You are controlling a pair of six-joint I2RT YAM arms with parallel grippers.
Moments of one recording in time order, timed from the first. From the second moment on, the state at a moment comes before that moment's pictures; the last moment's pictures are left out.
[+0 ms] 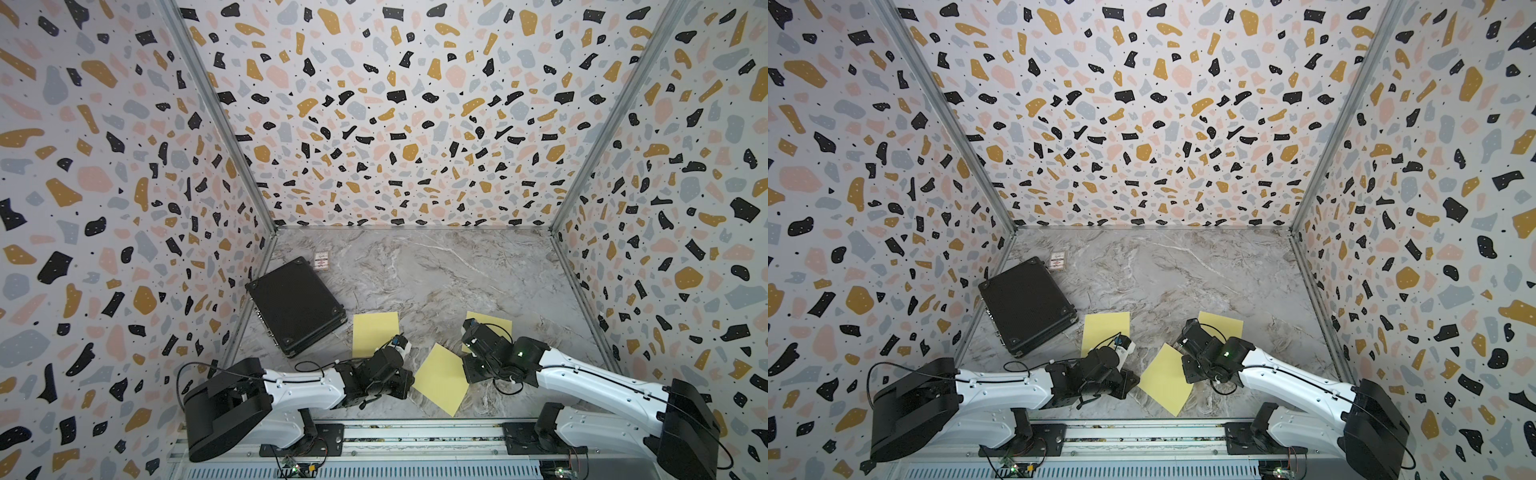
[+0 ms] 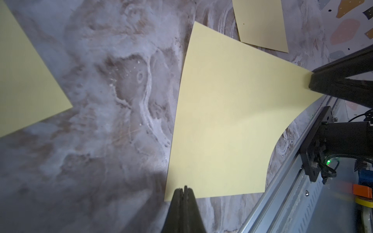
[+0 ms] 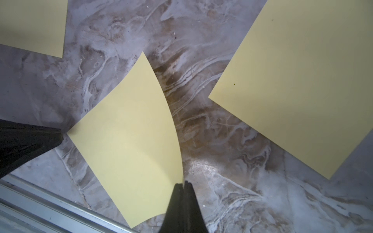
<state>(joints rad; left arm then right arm) -1.06 1.30 0.37 0.12 0.13 -0.75 0.93 1.10 0.66 -0.73 0.08 0.61</state>
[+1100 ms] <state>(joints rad) -1.06 1.35 0.37 0.14 0.11 -0.77 0.93 1.09 0.65 -0.68 0.05 0.66</state>
